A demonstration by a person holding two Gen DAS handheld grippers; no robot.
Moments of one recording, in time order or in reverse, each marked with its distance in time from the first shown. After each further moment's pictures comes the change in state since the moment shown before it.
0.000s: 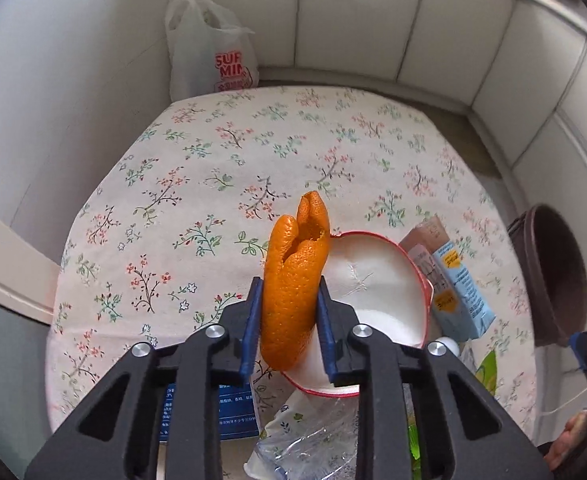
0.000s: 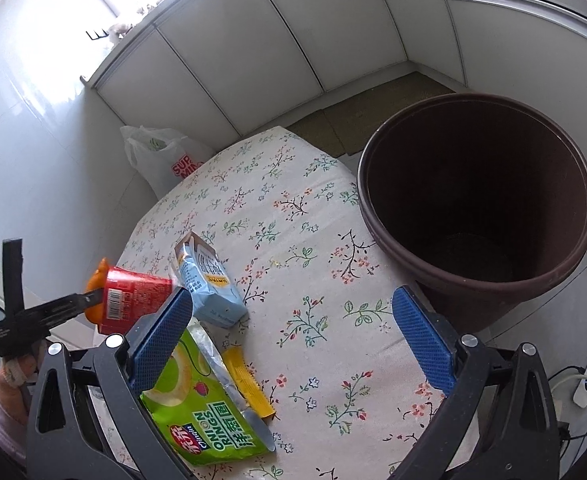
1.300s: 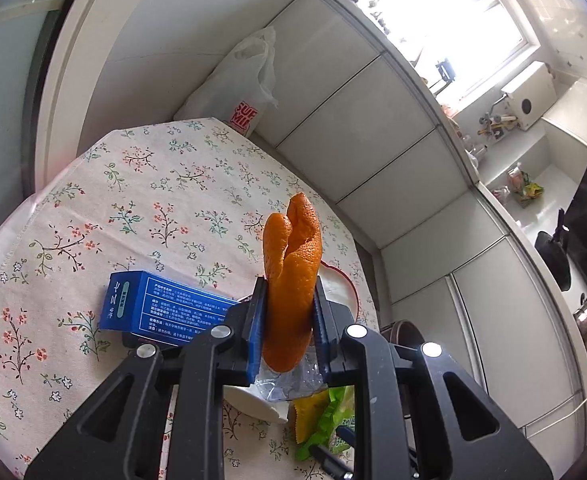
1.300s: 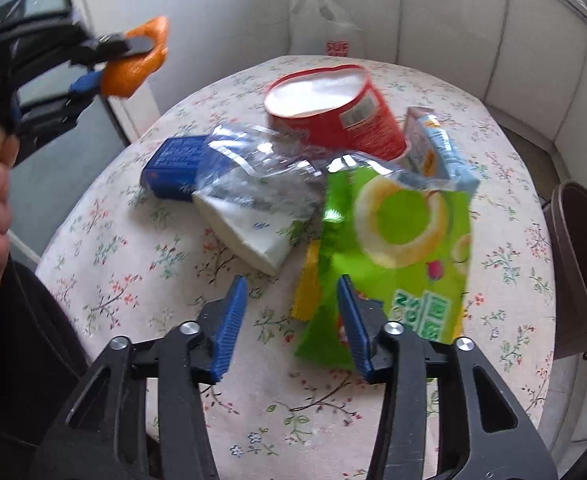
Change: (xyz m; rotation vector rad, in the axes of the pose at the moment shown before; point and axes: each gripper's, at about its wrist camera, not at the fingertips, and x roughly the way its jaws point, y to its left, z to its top) left arm -0.087 0.123 -0.102 -0.502 -0.299 -0.472; right arm 0.012 0.163 -0.129 -0.686 0.263 0.040
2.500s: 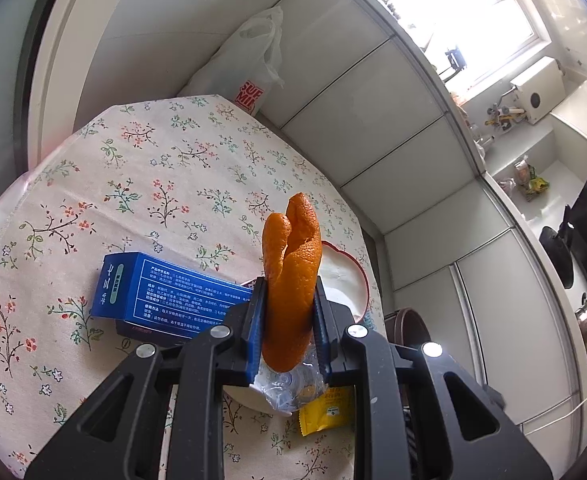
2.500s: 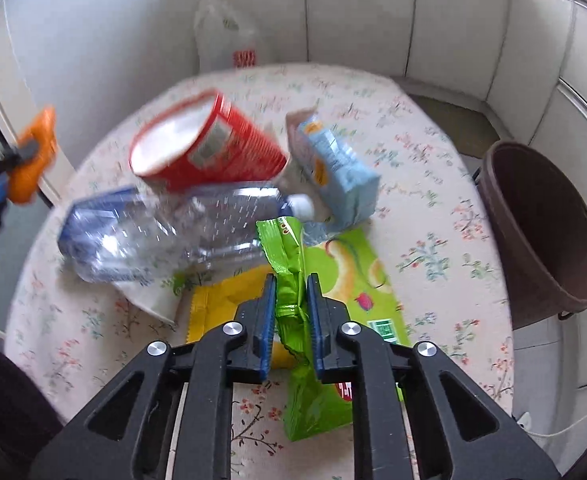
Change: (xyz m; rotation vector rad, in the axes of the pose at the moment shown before) left arm 0.018 0.005 -0.007 -0.022 0.069 0.012; right arm 0.003 -0.058 0.014 0.220 -0.045 -0.168
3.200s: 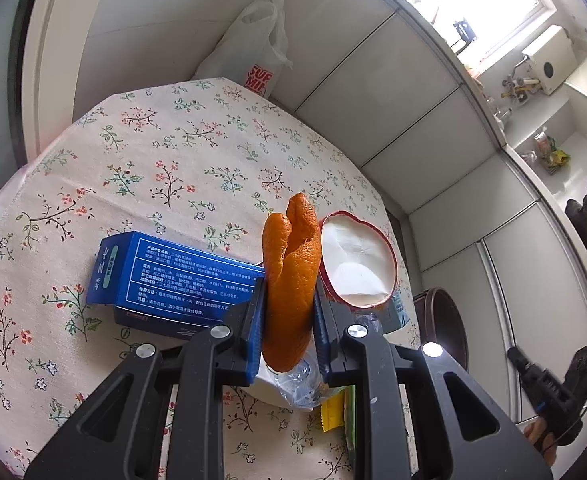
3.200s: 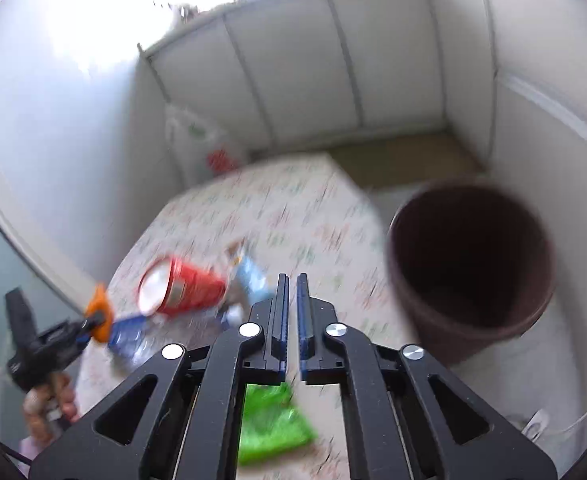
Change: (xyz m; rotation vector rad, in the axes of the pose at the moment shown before) left arm 0.024 -0.010 -0.017 0.060 0.048 0.098; right arm -0.090 -0.111 0.039 0.246 -0.149 0.119
